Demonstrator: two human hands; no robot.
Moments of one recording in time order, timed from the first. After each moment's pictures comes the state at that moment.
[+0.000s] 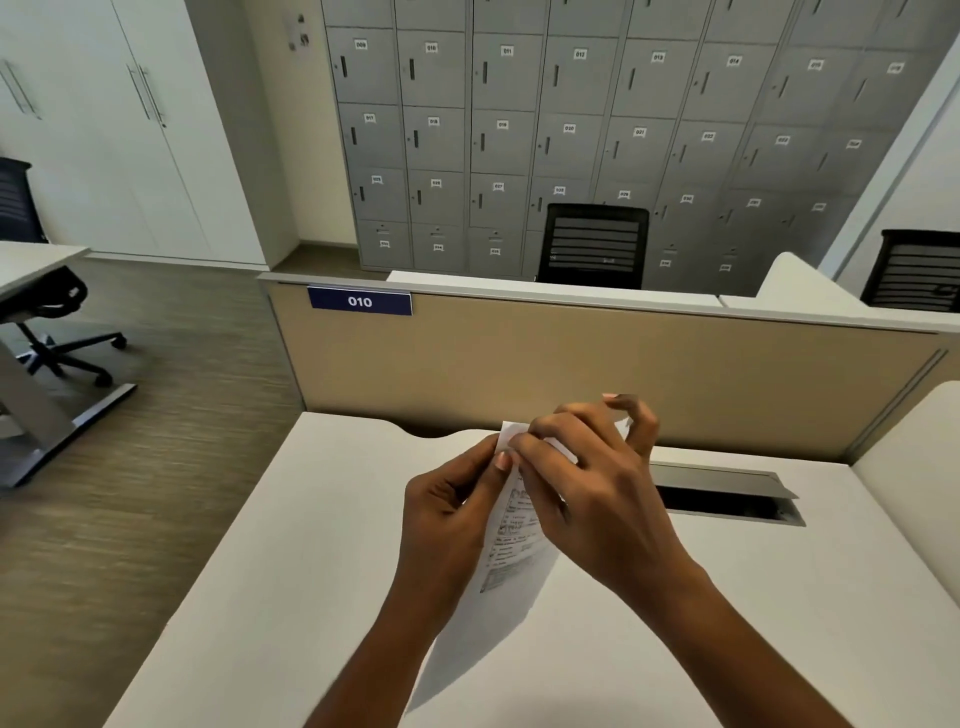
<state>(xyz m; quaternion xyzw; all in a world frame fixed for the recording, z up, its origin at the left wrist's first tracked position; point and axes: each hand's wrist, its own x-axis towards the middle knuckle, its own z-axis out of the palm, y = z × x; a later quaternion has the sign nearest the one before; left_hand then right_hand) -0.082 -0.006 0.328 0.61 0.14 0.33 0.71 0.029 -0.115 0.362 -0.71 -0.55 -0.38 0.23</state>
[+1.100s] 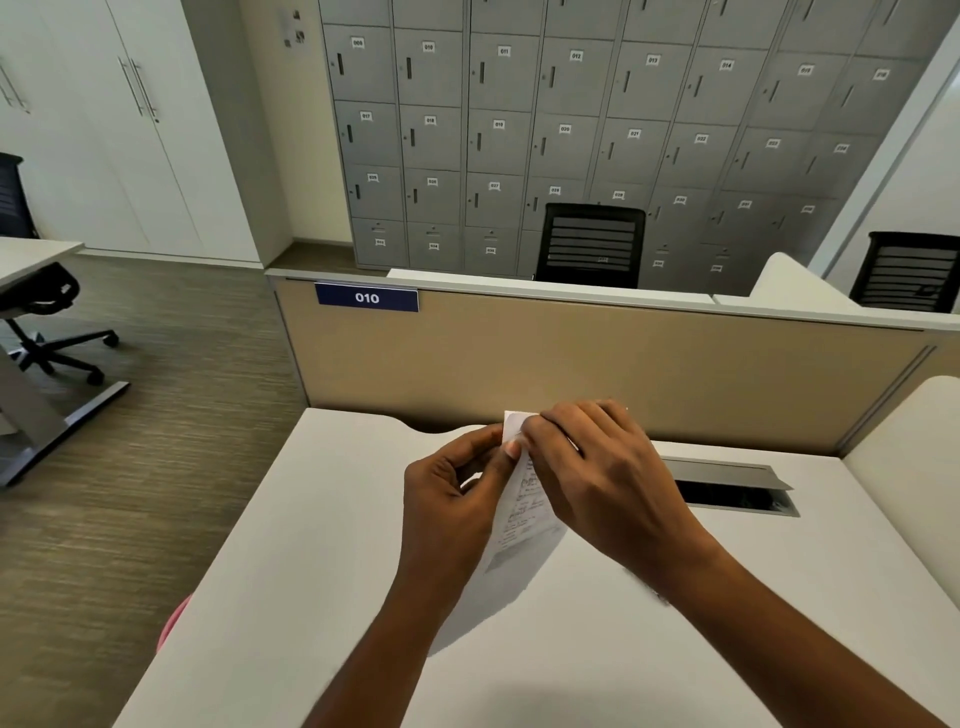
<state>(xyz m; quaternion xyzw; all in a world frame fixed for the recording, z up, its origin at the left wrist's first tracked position) -0.105 0.002 0.345 0.62 0.16 0.37 0.67 0.016 -0.107 0.375 -0.68 -0.60 -0.40 0.12</state>
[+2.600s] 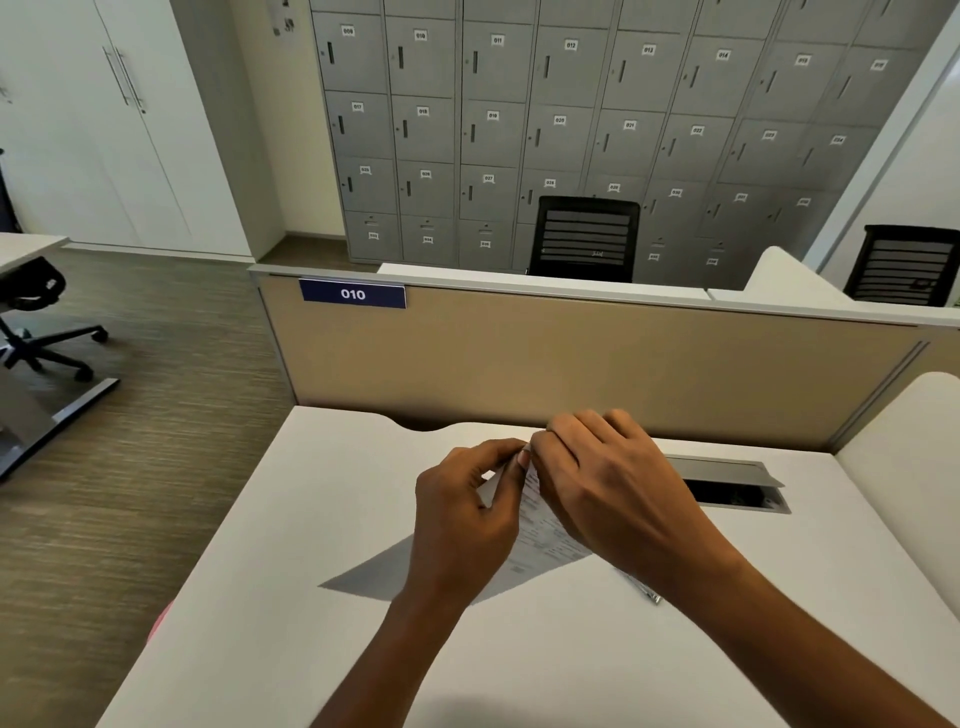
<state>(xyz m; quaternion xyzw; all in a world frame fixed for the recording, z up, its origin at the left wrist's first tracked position) -0.077 -0.005 0.326 0.80 0.17 0.41 0.40 0.031 -0.126 0.377 -0.73 -0.60 -0.32 0.02</state>
